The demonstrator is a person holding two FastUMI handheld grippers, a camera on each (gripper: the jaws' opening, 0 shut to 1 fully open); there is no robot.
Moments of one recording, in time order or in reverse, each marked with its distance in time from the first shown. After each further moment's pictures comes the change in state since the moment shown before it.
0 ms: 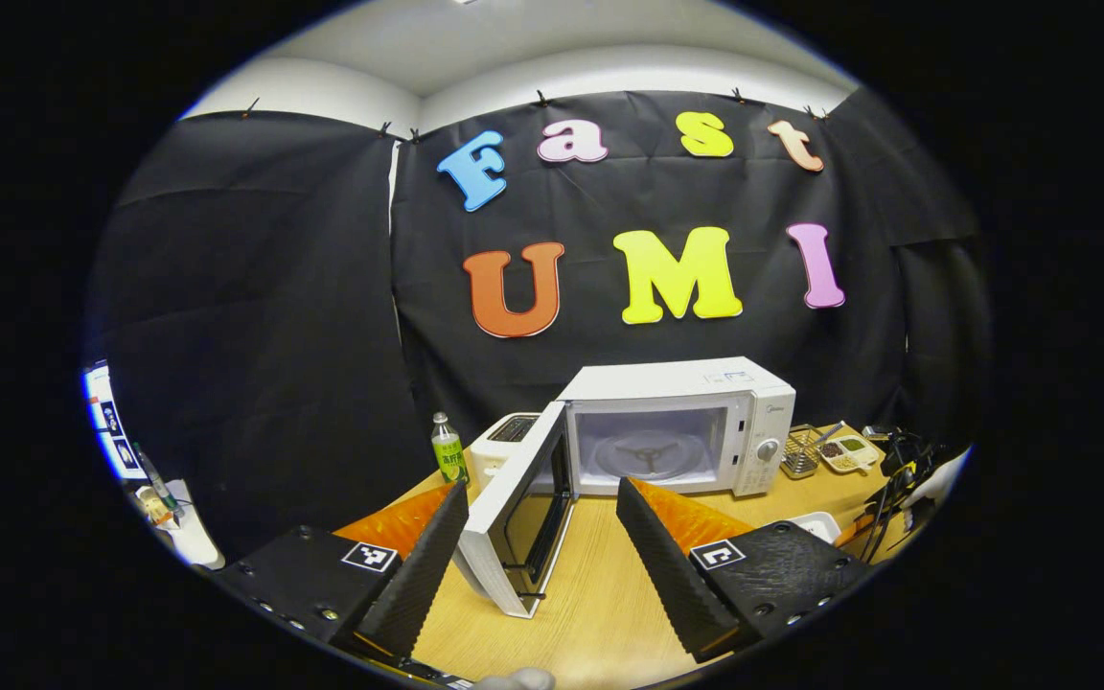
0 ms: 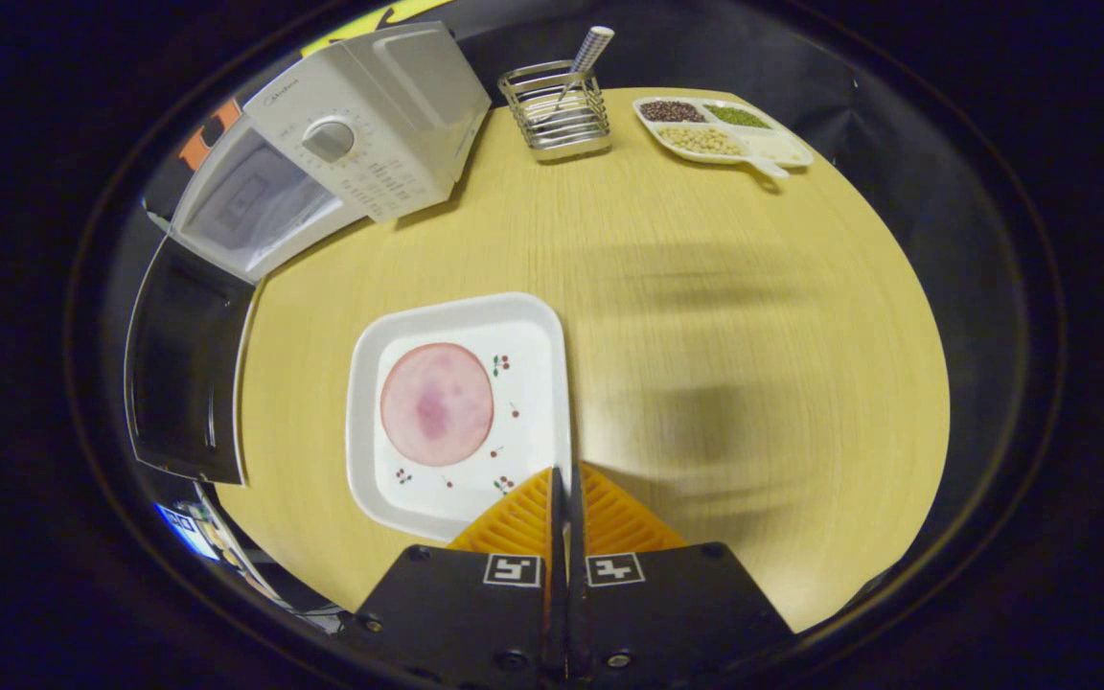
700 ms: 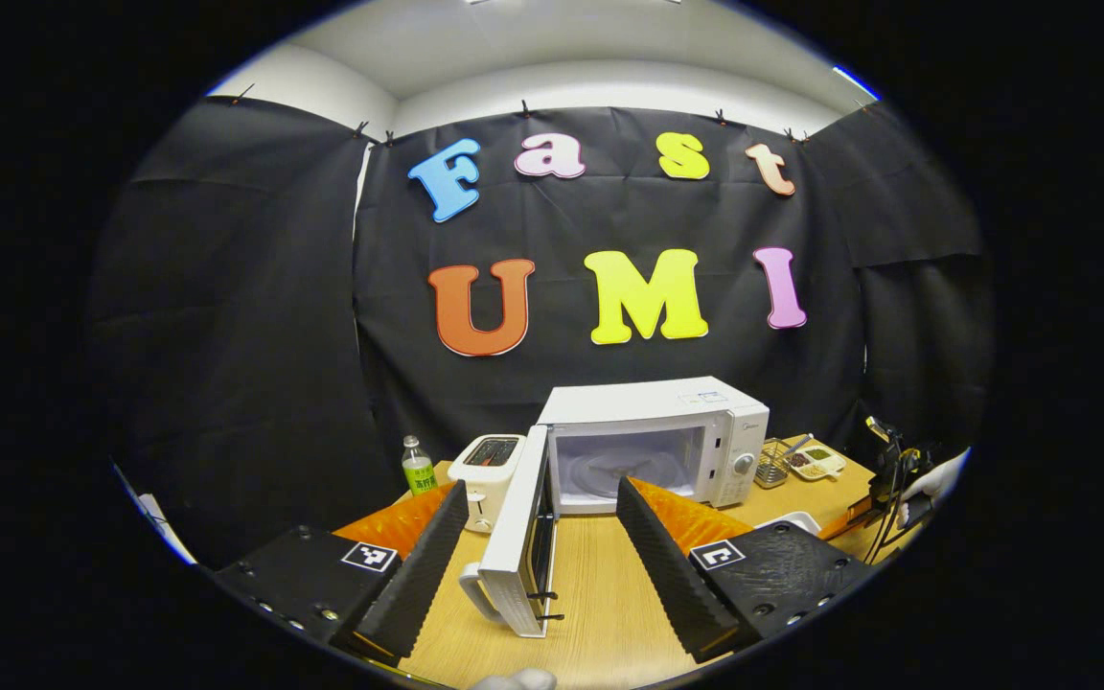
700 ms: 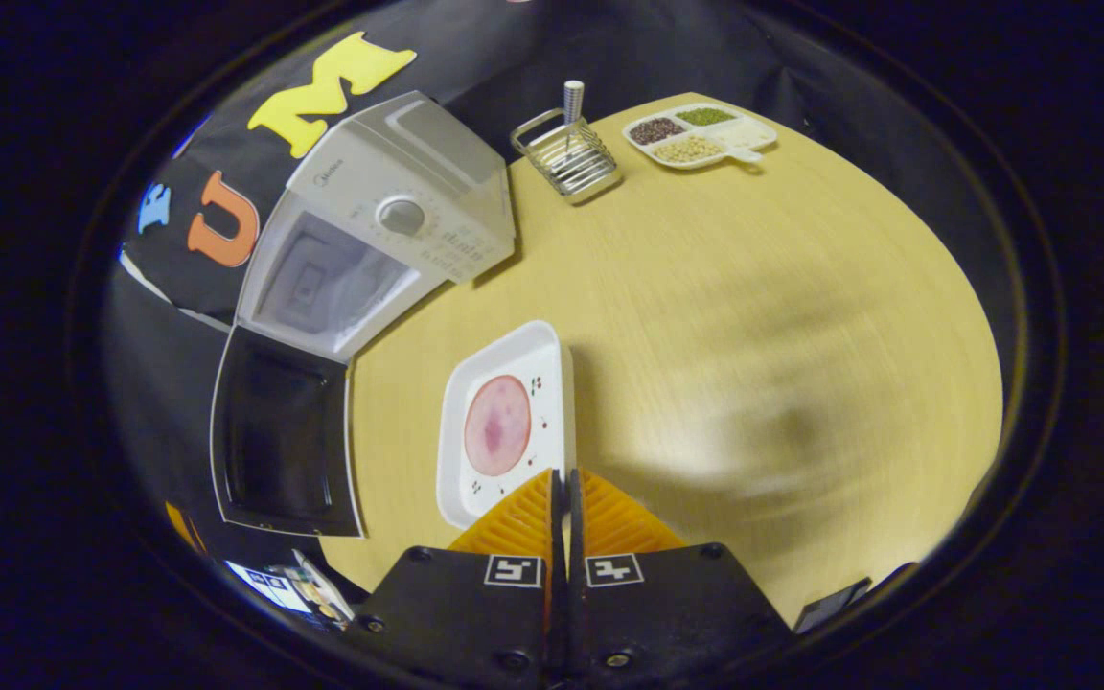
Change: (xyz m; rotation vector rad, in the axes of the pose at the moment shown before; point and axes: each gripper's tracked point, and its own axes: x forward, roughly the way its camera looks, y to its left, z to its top) left arm 0.010 0.026 0.026 0.005 -0.043 -0.164; right arm -0.048 0.080 -0.005 0.226 -0.179 0.272
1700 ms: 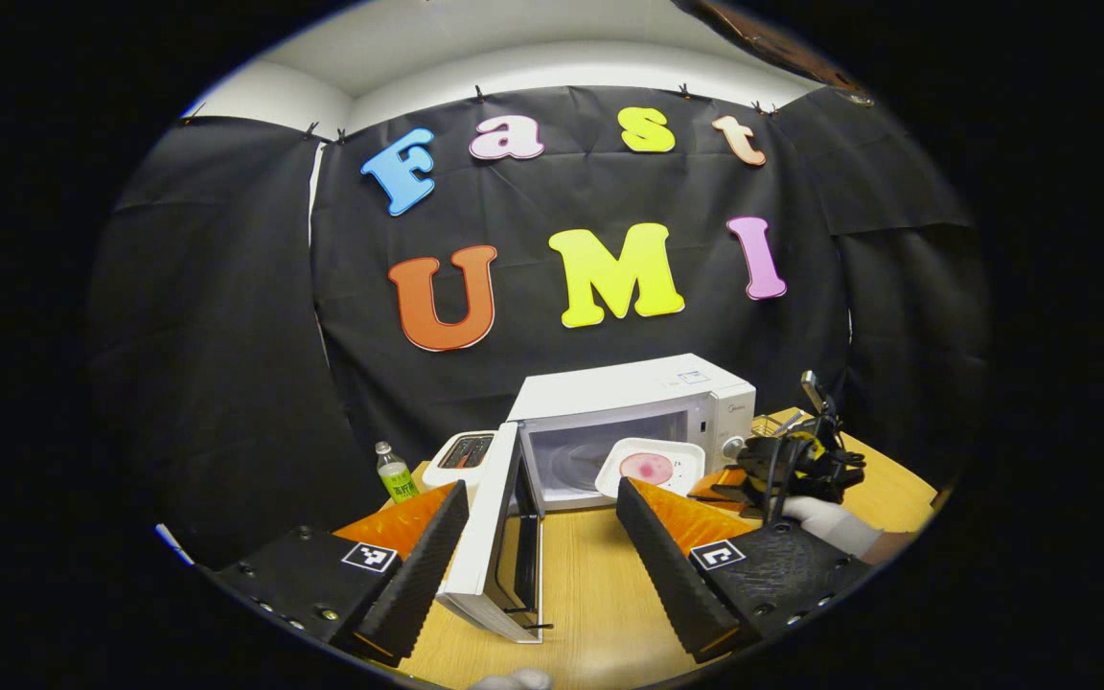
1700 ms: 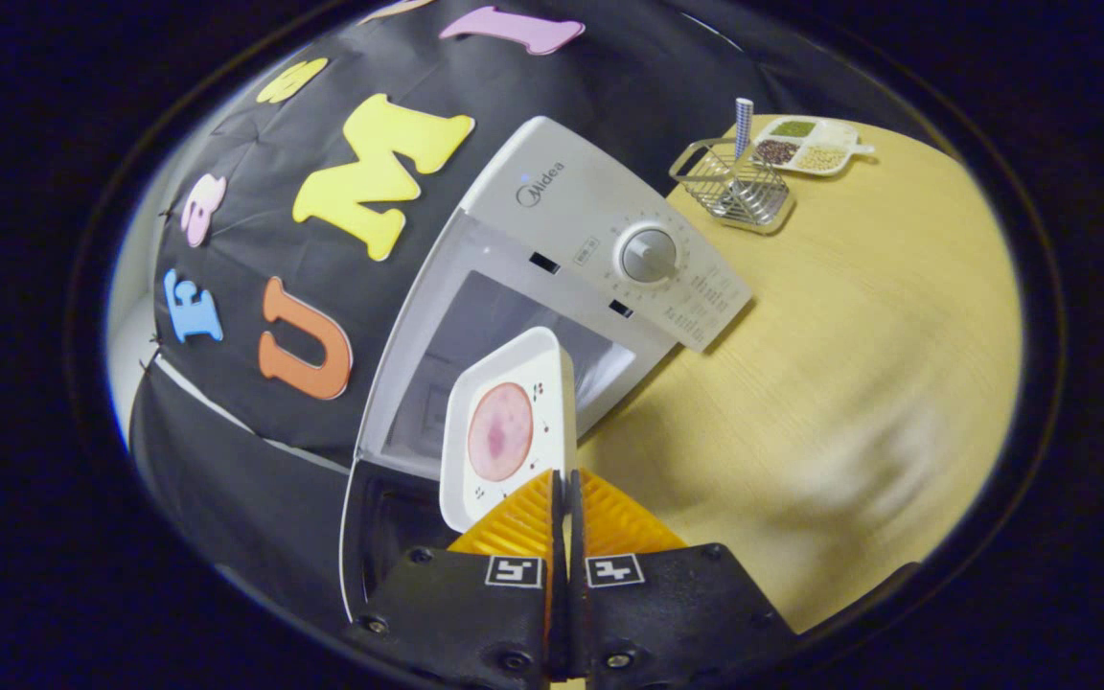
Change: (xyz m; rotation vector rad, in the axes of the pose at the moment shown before) left arm 0.037 -0.034 -0.002 0.070 0.076 -0.063; right arm 0.093 0.209 0.061 0.313 -0.384 0.256
